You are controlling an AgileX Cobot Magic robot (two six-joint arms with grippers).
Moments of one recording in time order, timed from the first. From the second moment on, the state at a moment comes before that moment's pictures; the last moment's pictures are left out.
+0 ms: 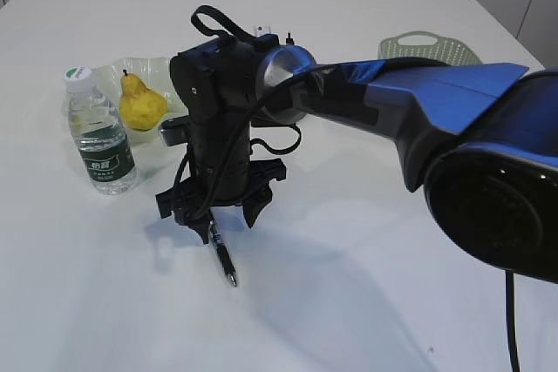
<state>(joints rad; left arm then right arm) -0.43 0.87 -1.16 0.38 1.06 -0.46 0.69 2.47 -2.13 0.01 1.23 0.32</state>
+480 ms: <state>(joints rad) -0.43 0.87 -1.16 0.38 1.06 -0.46 0.69 2.47 -2.13 -0.01 1.23 0.32</state>
